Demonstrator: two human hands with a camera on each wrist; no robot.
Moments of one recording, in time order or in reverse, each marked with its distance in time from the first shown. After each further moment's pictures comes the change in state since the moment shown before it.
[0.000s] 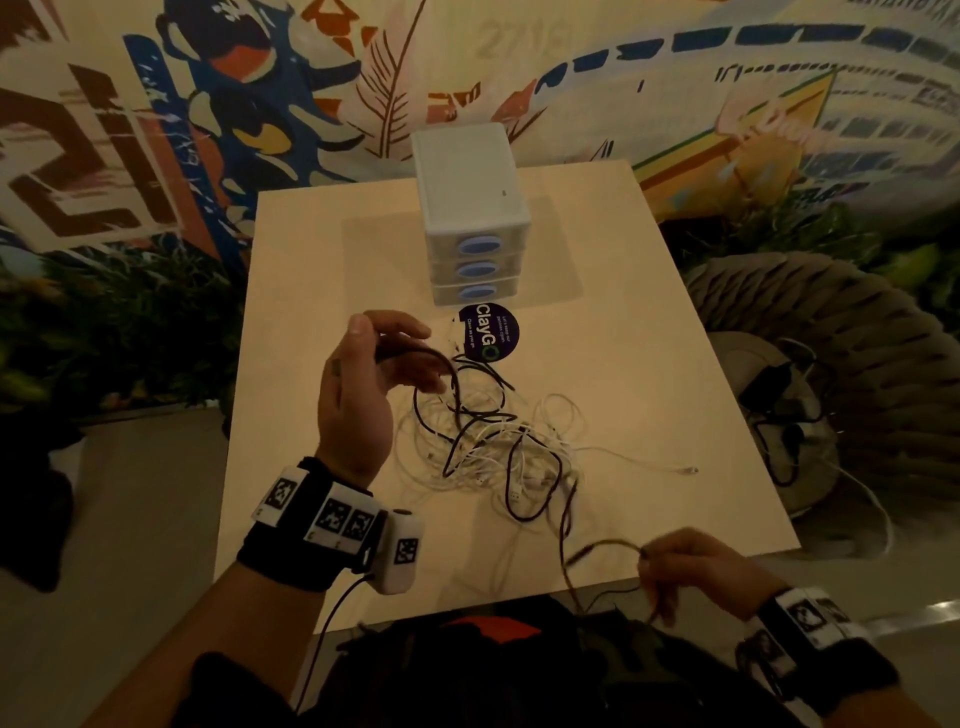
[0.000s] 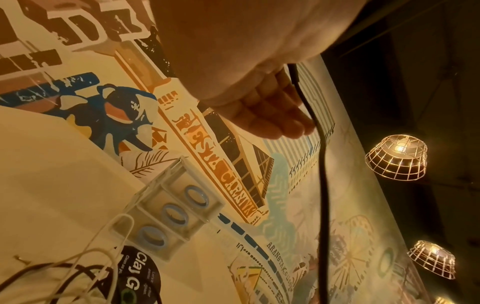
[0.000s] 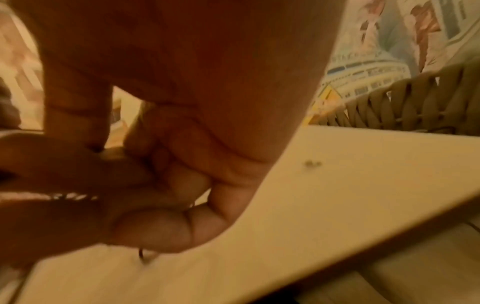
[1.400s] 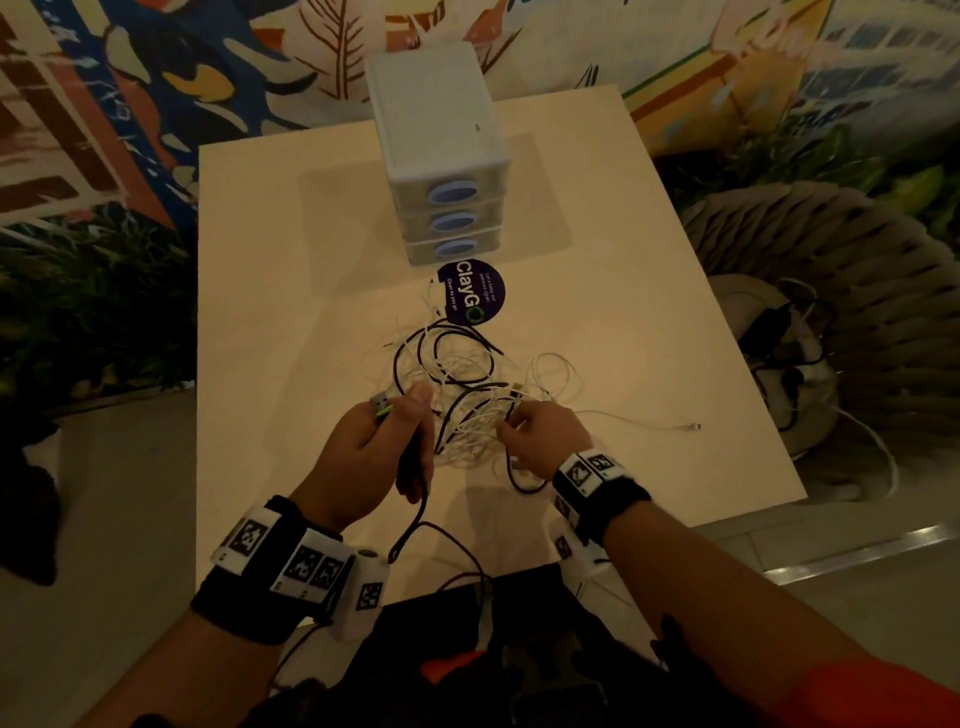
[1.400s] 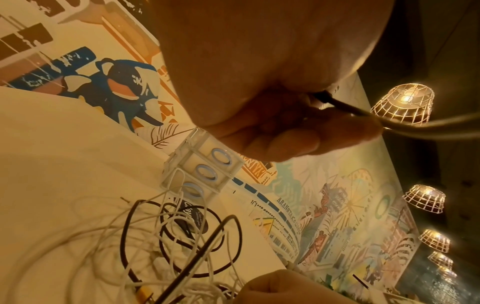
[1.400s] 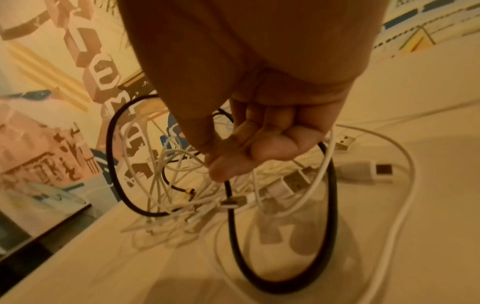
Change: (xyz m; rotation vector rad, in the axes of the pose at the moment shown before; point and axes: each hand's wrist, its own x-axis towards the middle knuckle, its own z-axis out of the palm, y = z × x) left_hand -0.034 -0.042 -0.021 0.300 -0.478 -0.338; right_hand 0.166 -0.063 0.074 -0.631 0.493 0.006
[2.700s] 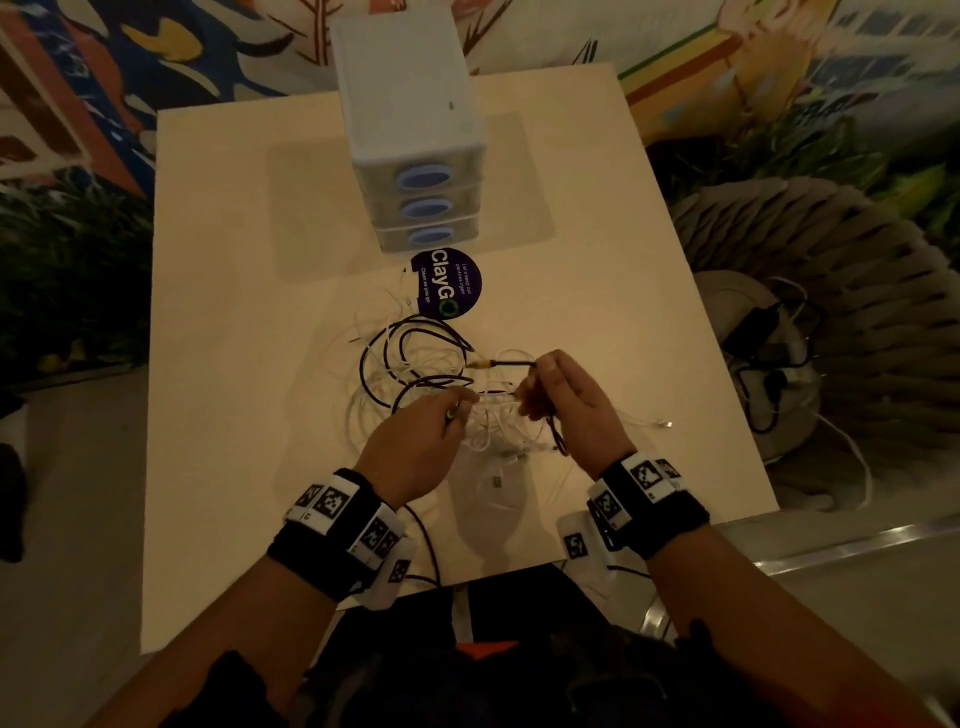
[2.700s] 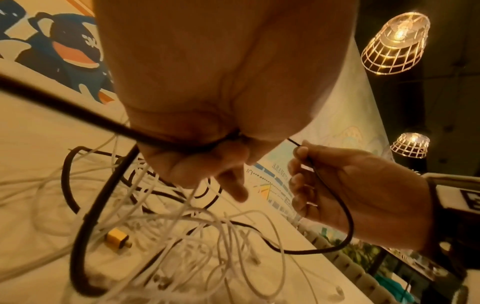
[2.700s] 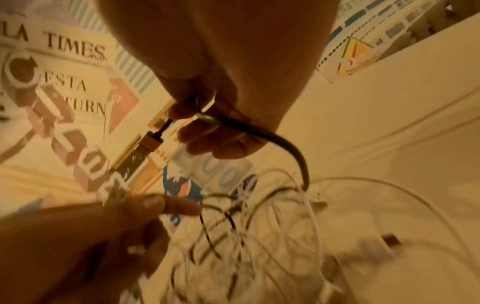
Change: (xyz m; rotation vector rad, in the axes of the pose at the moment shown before) left_hand 0.066 -0.054 0.062 0.715 -0.080 -0.191; right_hand -0.017 0.019 -0.067 0.888 0.082 -0.286
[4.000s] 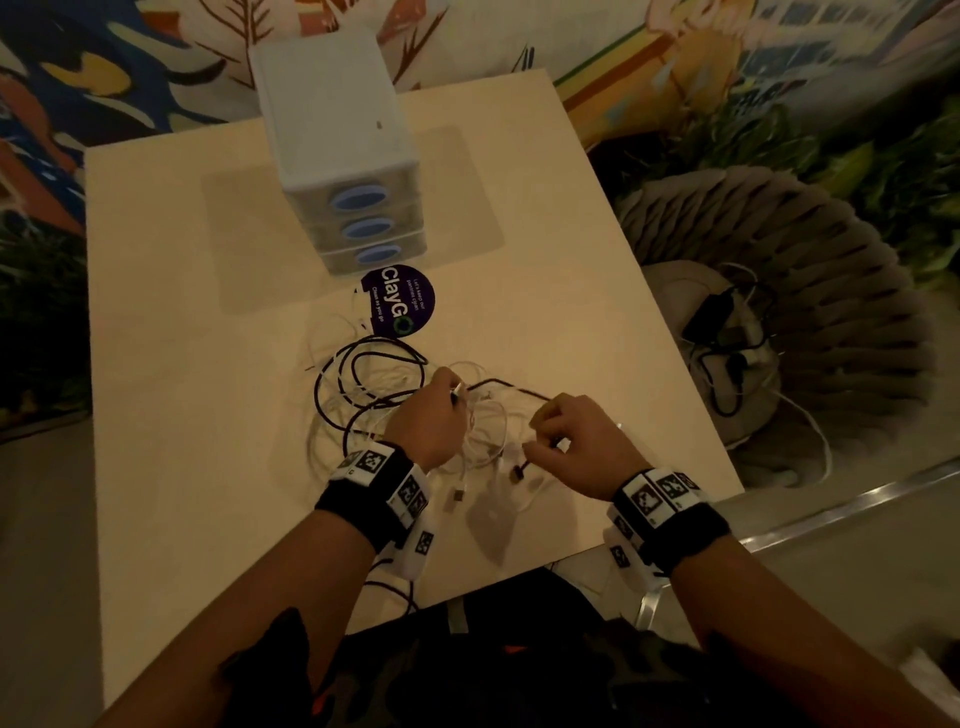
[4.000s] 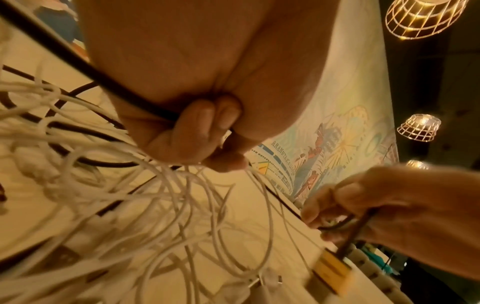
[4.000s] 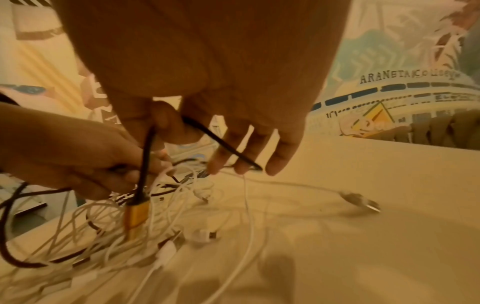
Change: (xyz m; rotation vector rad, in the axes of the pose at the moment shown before) left_hand 0.072 0.028 0.036 0.004 -0.003 -0.088; right_hand -0.018 0.036 -0.071 -0.781 -0.140 -0.083
